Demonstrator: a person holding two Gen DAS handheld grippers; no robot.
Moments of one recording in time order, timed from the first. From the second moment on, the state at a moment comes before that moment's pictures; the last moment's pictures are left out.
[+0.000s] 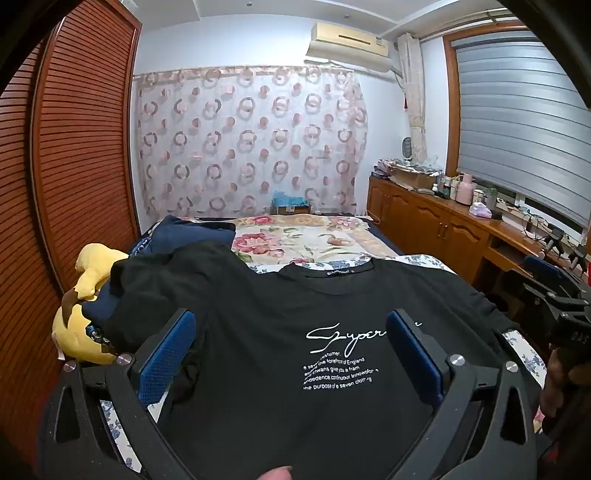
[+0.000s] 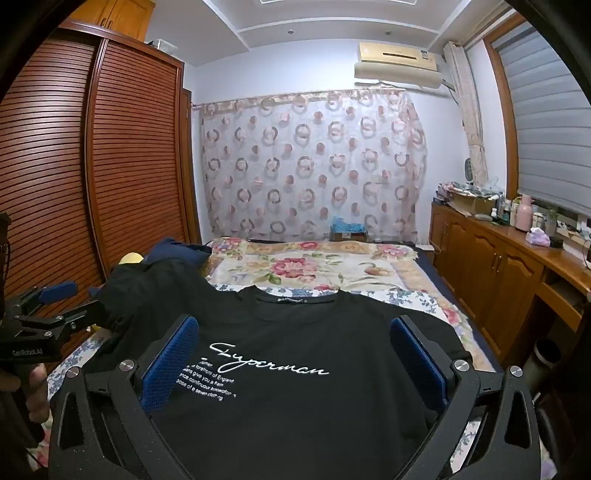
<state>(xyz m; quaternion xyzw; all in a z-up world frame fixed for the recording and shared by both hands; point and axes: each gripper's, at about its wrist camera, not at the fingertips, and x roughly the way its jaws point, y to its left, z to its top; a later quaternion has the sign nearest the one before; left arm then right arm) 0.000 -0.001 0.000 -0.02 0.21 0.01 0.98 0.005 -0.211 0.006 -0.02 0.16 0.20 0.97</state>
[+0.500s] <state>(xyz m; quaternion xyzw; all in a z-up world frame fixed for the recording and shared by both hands) 0.001 0.000 0.004 -0.02 0.21 0.01 0.98 0.005 -0.212 0.005 -0.02 0.15 0.21 0.97</state>
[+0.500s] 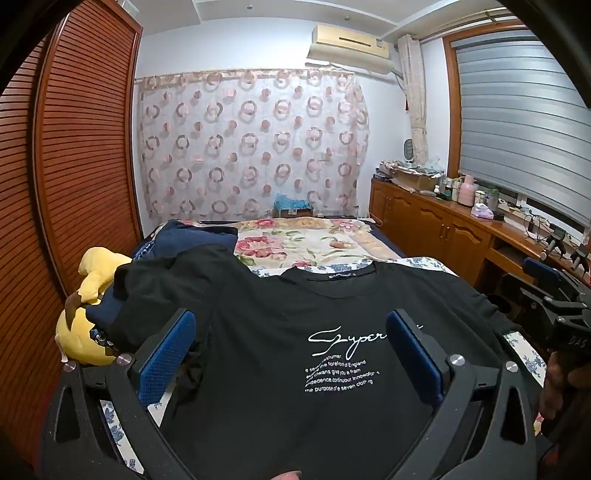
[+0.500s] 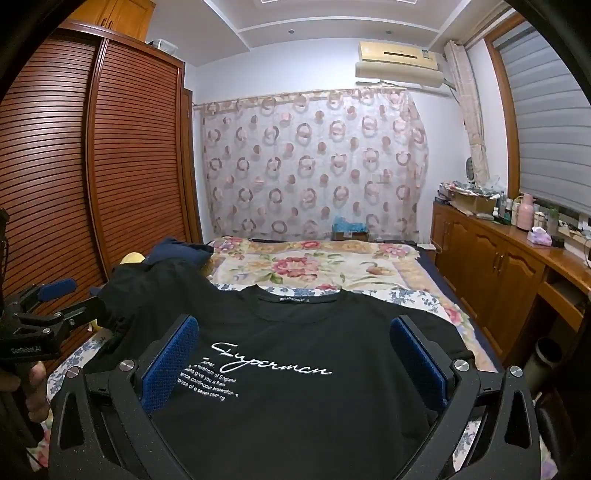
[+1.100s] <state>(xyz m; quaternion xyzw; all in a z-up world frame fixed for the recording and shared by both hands) -0.007 -0.001 0.016 -0.01 0.20 0.02 0.98 0.005 -0.209 0.007 -0.02 0.15 0.21 0.97</state>
